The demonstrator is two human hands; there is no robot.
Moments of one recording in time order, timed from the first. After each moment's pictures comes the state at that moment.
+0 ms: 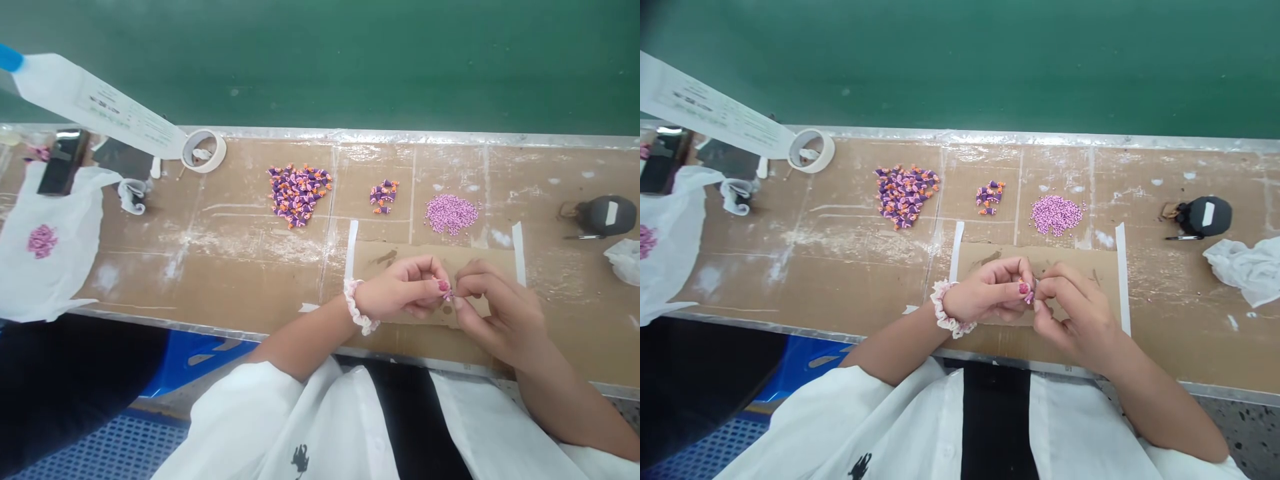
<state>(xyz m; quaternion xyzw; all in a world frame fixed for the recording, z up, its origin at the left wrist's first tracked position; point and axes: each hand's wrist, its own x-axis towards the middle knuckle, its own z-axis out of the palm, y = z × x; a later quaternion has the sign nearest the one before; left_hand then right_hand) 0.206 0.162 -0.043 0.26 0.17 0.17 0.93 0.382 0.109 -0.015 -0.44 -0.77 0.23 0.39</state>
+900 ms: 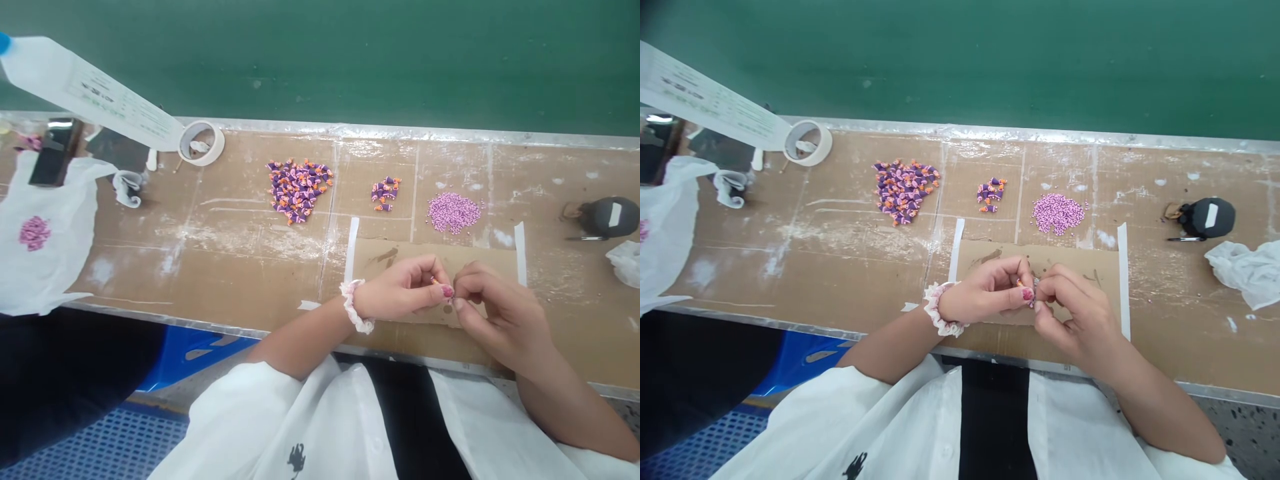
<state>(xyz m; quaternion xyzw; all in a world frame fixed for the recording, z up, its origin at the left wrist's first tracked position) 0.204 0.162 -0.038 0.38 0.21 0.19 0.88 0.381 0.104 -0.009 -0.48 -0.73 0.32 0.35</state>
